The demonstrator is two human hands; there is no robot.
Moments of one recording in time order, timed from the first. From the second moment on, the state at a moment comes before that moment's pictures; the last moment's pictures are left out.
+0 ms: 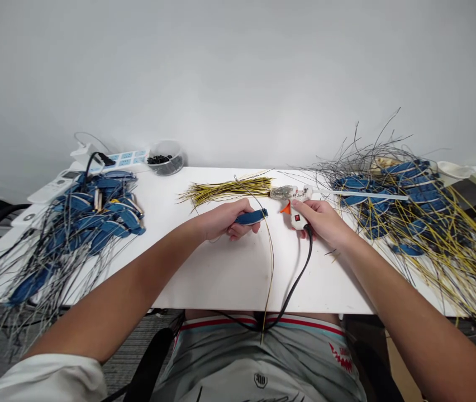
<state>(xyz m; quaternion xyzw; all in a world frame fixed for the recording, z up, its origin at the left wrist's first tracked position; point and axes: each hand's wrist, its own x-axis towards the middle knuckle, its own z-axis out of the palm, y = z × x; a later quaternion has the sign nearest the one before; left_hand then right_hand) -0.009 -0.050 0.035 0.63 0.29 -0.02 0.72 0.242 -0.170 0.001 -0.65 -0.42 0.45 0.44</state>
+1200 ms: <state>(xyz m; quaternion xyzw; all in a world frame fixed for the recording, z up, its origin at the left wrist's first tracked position) -0.001 -0.058 0.037 0.59 0.32 0.01 0.74 0.170 -0.159 0.035 -0.67 -0.63 0.14 0.37</state>
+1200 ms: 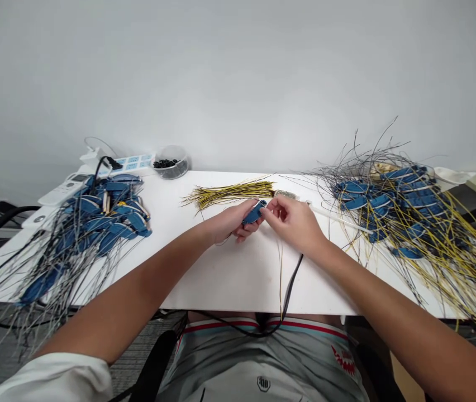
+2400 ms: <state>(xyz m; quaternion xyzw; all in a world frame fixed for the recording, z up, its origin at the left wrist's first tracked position) 0.001 -0.057 0.035 0.60 0.33 0.00 0.73 0.171 -0.151 0.001 -0.59 -0.58 0.22 0.52</state>
